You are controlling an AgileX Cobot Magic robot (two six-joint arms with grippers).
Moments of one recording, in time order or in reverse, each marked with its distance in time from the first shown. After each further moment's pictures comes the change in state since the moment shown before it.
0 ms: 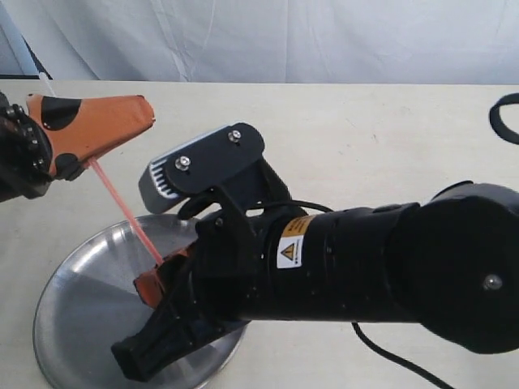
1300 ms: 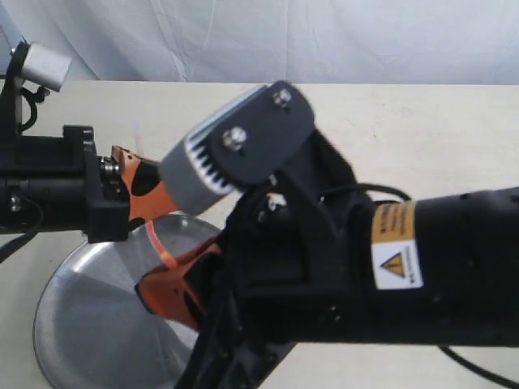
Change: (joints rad) left arm -0.310 -0.012 -0.141 0.359 0.403 -0.045; right arm 0.055 -0.224 -0.012 -0.139 0.130 0.080
